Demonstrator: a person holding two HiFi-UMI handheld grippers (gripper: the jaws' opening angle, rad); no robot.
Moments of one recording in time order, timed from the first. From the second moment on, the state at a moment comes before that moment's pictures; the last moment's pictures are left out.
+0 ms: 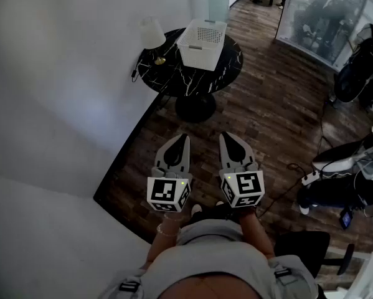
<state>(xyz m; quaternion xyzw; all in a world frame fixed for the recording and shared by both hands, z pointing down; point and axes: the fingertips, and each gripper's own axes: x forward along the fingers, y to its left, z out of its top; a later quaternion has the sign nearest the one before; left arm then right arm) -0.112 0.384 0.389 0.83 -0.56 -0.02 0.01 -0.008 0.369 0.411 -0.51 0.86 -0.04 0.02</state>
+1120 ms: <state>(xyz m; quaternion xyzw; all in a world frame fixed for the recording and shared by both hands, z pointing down) -0.047 0.394 0.394 0.82 -0.57 -0.01 0.02 0.042 0.377 0.406 -0.48 0.88 -0.05 0.03</state>
